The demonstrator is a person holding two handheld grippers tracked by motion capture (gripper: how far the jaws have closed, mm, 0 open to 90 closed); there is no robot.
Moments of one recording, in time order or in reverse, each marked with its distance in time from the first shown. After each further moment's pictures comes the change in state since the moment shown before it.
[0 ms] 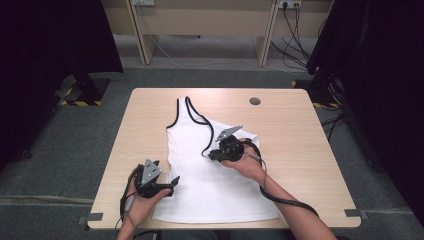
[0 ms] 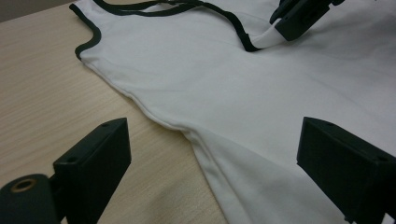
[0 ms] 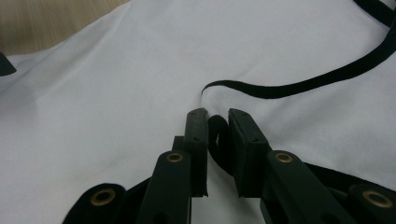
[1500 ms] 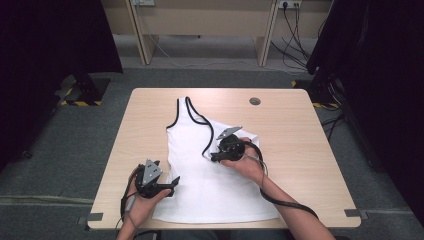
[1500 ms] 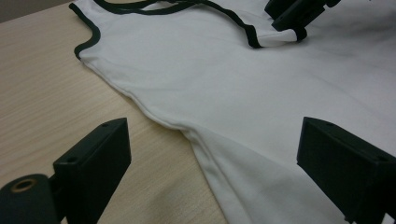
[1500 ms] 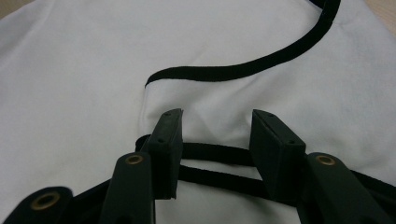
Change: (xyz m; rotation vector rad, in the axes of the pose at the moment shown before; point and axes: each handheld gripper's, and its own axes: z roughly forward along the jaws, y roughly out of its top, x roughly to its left) left arm -0.001 0.000 0.001 0.005 0.005 0.010; right arm -0.002 -0.001 0.002 0.033 -0.181 0.042
